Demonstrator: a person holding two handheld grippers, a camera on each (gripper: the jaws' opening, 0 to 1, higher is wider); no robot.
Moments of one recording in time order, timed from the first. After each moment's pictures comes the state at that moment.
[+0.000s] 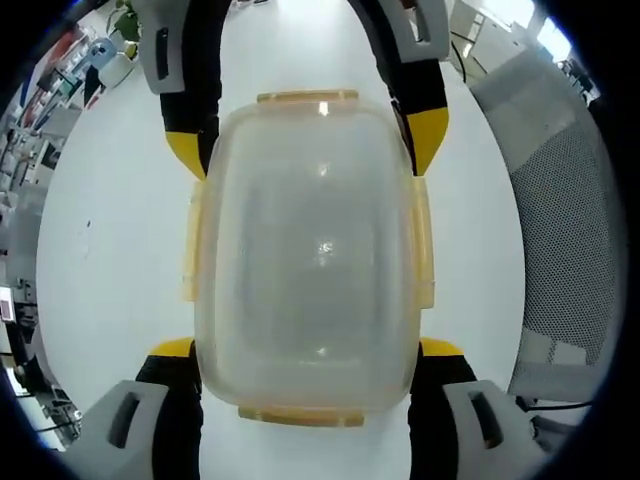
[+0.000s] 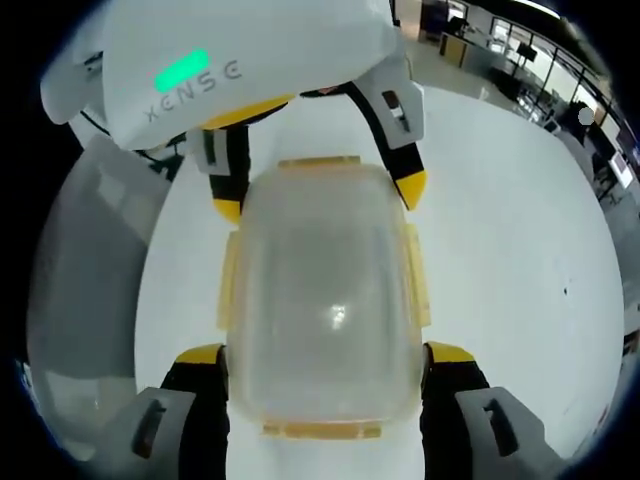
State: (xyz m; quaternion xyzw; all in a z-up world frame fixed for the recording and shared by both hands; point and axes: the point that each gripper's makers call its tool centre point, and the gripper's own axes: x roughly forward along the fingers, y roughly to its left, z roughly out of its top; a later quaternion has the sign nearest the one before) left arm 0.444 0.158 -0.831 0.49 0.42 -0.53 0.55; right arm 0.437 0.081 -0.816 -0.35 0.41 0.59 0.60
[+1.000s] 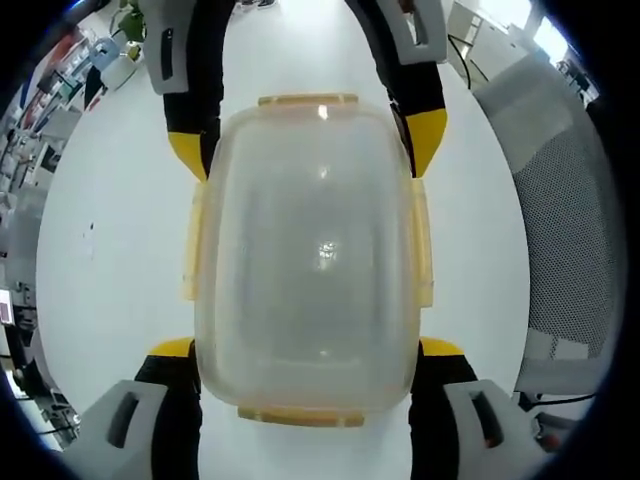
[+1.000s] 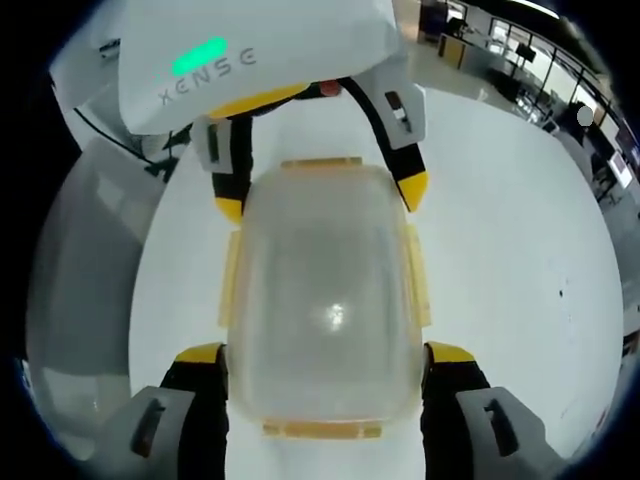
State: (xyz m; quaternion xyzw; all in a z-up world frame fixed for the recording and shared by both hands) left arm 0.456 0.156 -0.830 0.48 0.42 -0.54 0.55; right arm 0.448 0.081 -0.815 -0.35 0.40 0.60 0.60
